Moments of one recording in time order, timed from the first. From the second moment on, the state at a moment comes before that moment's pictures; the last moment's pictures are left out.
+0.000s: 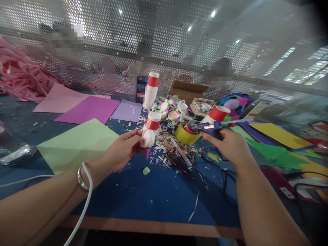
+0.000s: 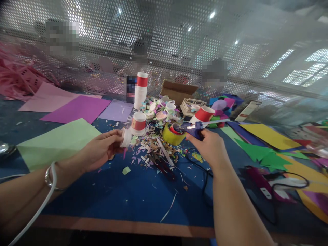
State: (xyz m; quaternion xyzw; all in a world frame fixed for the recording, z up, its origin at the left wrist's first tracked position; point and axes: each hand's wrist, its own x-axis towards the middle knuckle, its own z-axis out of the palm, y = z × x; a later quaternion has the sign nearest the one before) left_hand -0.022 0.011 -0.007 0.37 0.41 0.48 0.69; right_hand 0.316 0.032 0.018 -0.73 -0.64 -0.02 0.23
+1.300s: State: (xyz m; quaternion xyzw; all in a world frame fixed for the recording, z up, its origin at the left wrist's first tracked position) left_hand -0.029 0.023 -0.011 0.34 0.39 0.56 0.65; right_hand 0.173 0.060 -0.023 -0.37 -0.92 -0.10 0.10
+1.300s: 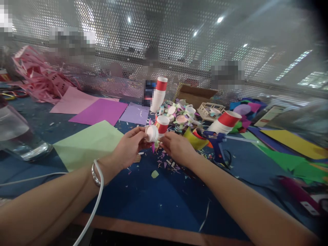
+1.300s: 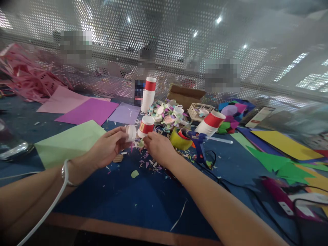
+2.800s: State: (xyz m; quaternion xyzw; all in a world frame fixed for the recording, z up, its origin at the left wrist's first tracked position) left_hand -0.027 0.023 -0.017 0.43 0.41 0.47 0.65; right_hand 0.181 -0.002 -0.008 -0.43 -0.62 0.53 0.39
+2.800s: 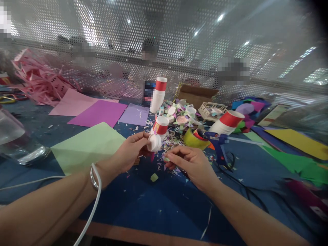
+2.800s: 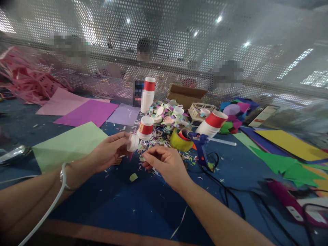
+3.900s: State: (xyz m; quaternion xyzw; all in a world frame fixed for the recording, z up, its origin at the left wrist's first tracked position) left_hand -0.025 0.017 -0.026 0.62 0.41 0.42 0.53; right_hand 0.179 -0.002 -0.004 -0.46 -0.62 0.43 0.47
